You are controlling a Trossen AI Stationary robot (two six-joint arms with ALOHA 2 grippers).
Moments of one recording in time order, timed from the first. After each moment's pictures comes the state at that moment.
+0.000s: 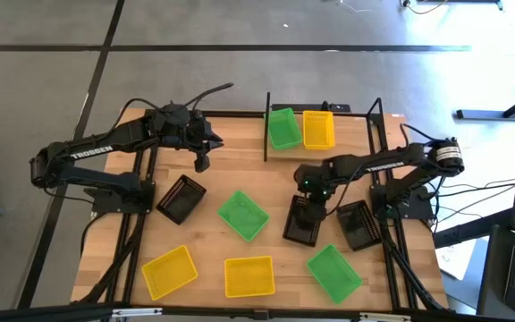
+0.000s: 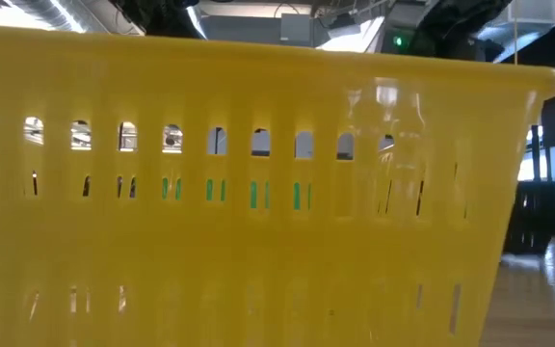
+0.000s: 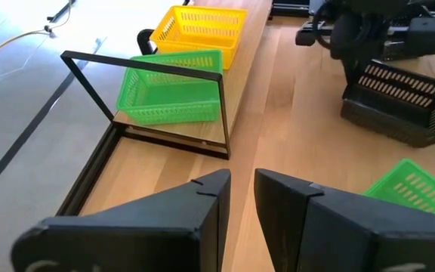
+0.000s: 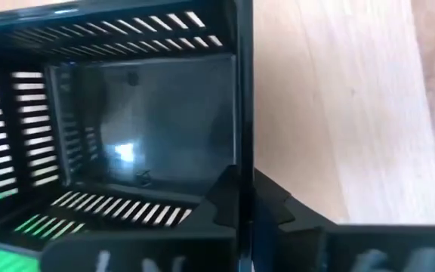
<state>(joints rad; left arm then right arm) 0.36 1.03 0.98 -0.44 0.01 0.11 -0.04 1.51 0.85 -0.67 -0.21 0.28</state>
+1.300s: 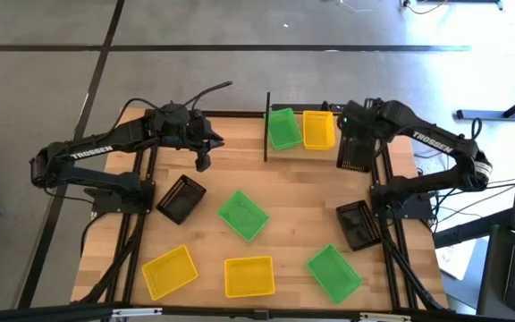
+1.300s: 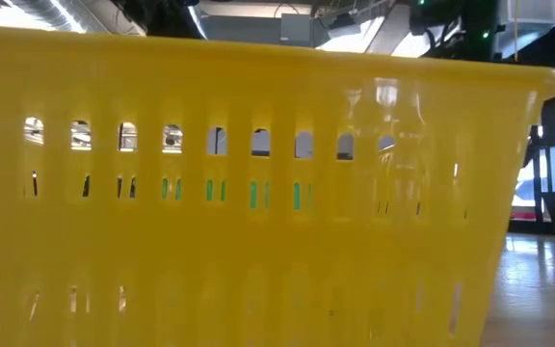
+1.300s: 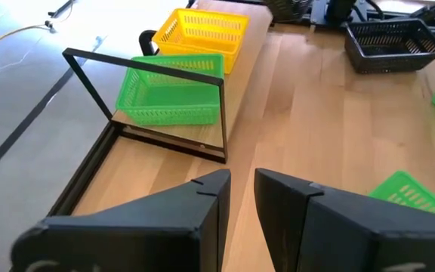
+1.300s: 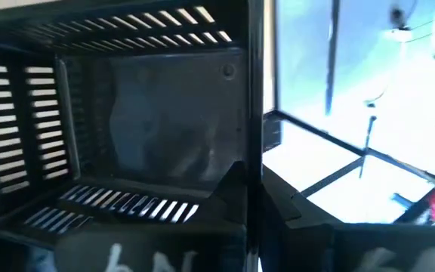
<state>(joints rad) 0.36 1.03 0.98 -0.42 0.01 0.06 -0.54 1.22 1.21 -1.41 0.54 -0.38</state>
